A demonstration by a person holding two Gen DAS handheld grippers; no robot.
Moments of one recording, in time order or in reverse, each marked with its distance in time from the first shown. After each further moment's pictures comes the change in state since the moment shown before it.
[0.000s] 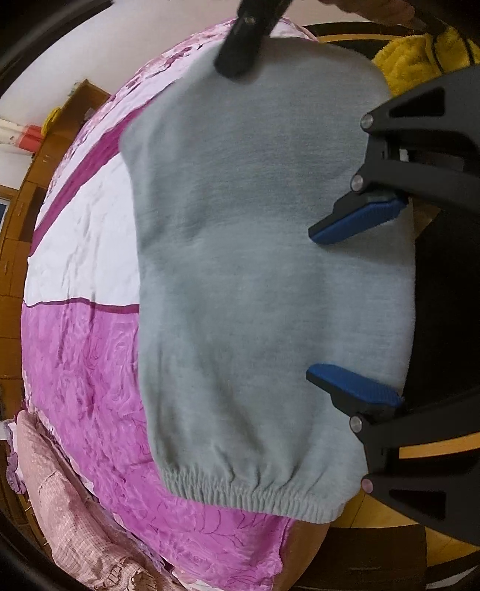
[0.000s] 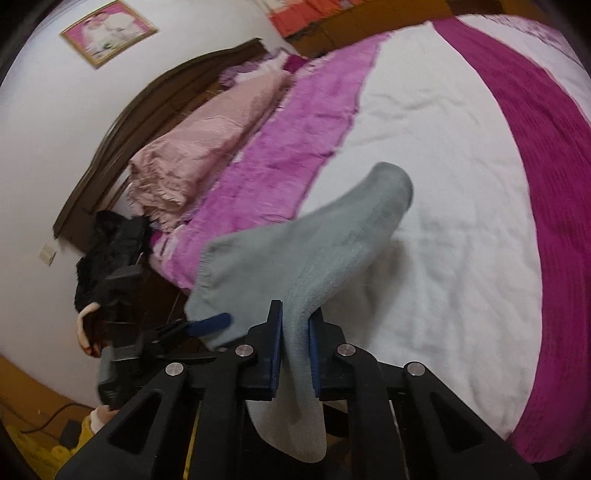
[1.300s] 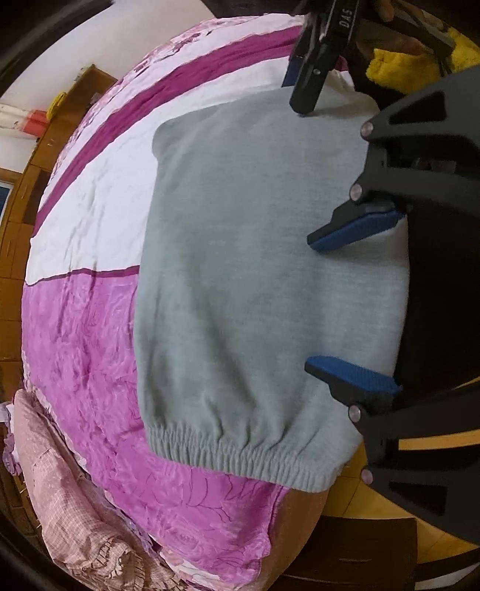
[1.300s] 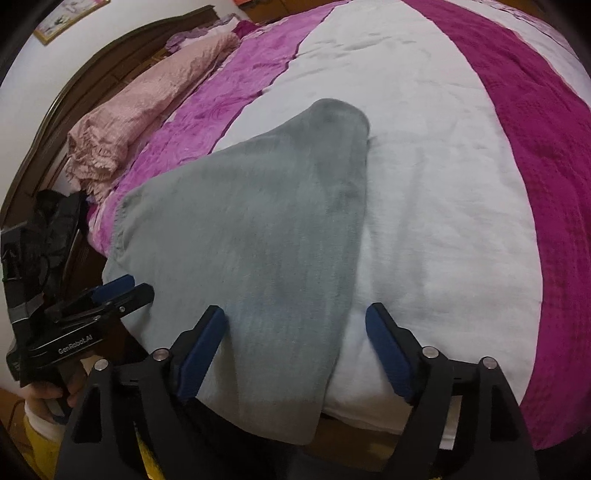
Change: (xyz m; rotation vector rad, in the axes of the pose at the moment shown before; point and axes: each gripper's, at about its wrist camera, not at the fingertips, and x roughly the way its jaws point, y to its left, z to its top) left arm -0.001 0.021 -0.005 -0.034 -0.010 0.059; right arm 0.045 -0.044 -0.035 0.054 0.144 -0.226
